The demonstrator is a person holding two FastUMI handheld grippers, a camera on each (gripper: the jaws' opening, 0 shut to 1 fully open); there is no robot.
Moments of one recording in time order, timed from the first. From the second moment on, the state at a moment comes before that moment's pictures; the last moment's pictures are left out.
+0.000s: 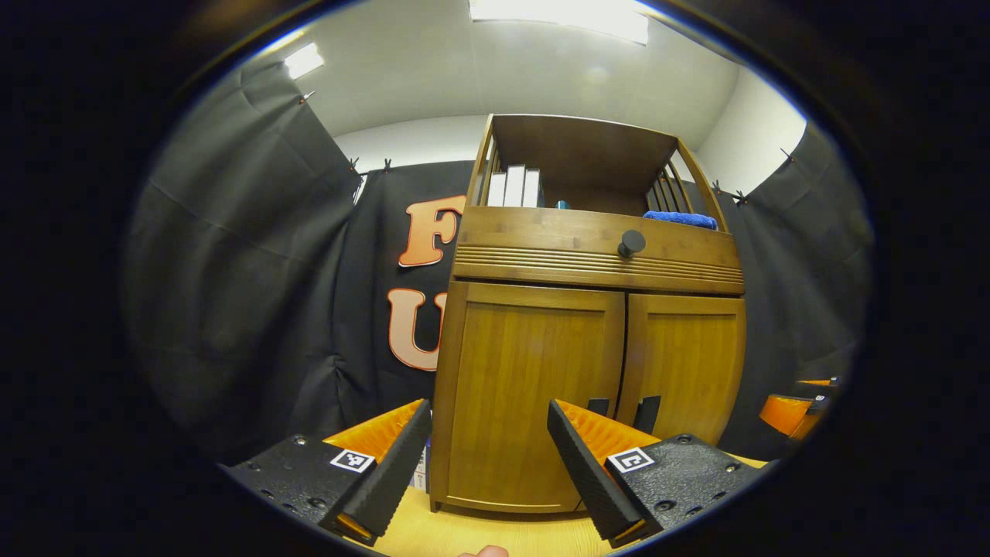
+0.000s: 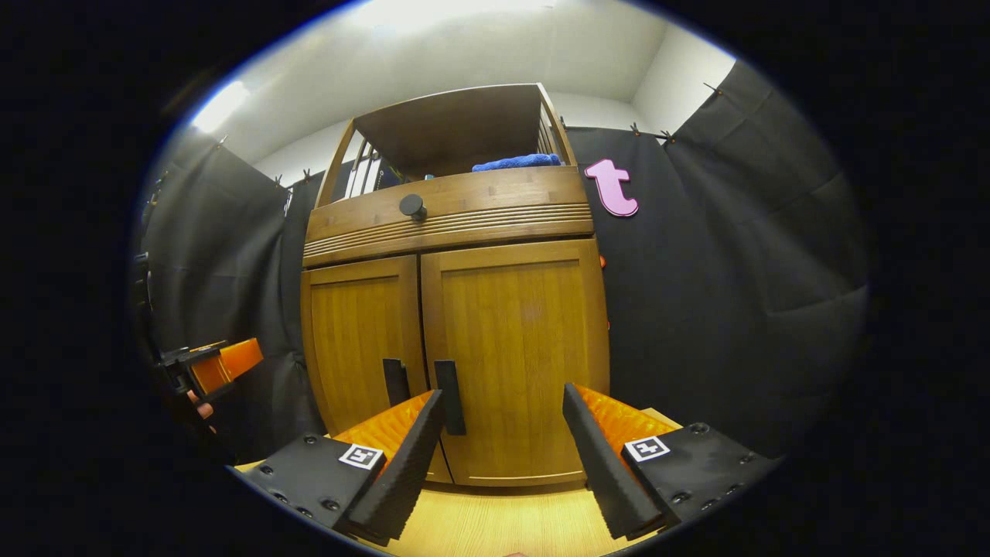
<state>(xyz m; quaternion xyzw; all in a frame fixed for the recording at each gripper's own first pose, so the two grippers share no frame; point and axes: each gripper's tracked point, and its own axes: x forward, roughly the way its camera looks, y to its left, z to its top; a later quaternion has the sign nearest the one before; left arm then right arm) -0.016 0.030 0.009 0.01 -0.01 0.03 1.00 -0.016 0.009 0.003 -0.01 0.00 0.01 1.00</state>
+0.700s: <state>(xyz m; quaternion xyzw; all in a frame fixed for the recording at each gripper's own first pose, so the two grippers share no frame) -0.030 0.028 -0.008 -0.01 0.02 0.03 1.00 0.097 0.075 -0.013 0.00 0.00 0.08 1.00</state>
